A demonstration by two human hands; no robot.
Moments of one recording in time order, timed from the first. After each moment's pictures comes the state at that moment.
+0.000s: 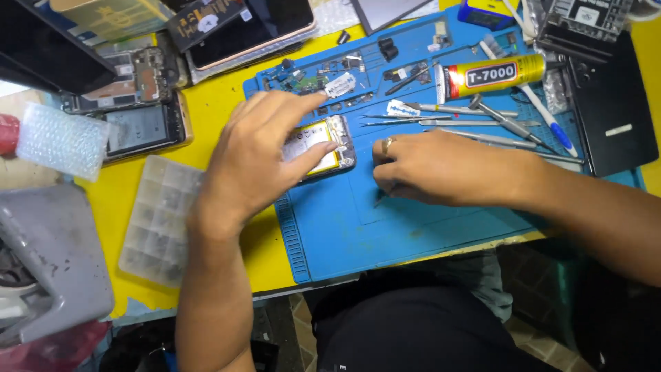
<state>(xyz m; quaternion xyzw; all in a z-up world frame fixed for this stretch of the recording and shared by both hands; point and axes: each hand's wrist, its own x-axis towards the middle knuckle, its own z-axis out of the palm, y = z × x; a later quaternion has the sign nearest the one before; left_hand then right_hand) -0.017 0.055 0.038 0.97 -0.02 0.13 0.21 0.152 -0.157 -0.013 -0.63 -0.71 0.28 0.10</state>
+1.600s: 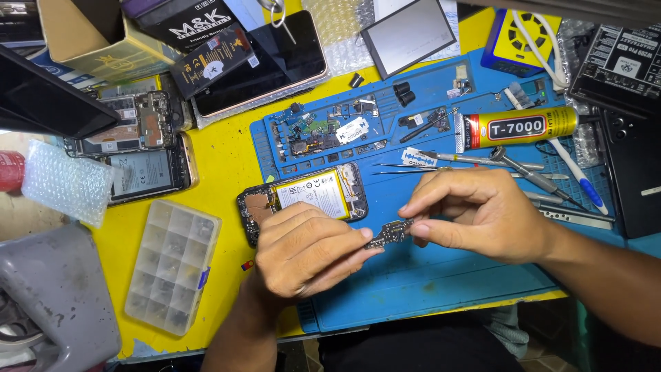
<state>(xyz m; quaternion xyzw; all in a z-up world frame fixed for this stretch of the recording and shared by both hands) -0.007 0.029 0.021 0.87 -0.16 0.33 0.33 0.158 -0.174 -0.016 -0.52 -0.38 0.43 0.63</state>
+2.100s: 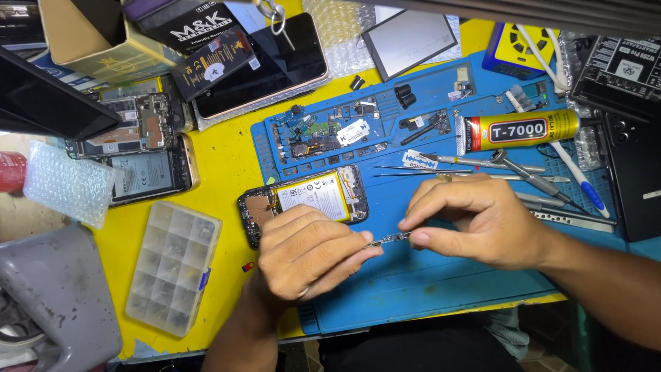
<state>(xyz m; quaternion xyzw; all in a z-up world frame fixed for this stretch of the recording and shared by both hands) -0.005 0.029 0.024 0.88 -0.16 0.32 0.33 0.158 -0.168 -0.011 -0.55 -0.46 0.37 0.60</state>
